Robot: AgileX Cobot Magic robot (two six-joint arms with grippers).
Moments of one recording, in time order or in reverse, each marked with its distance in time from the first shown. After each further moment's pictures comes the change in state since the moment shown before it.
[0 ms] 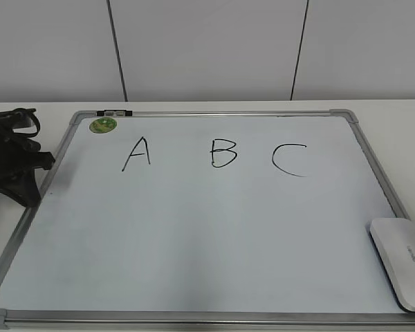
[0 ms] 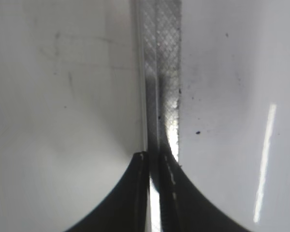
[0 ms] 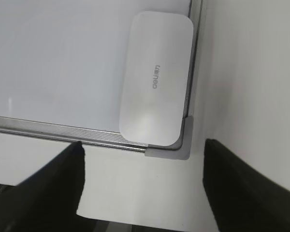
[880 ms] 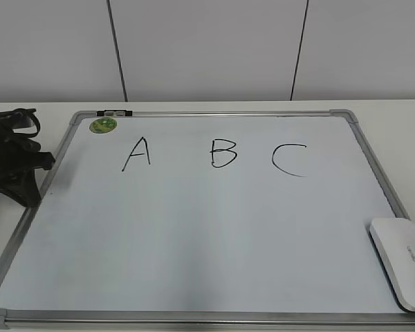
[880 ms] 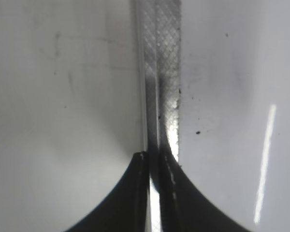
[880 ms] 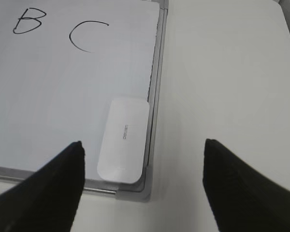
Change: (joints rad) left arm 0.000 0.000 0.002 0.000 -0.004 0.001; right arm 0.000 -0.674 0.115 -0.116 0.011 0.006
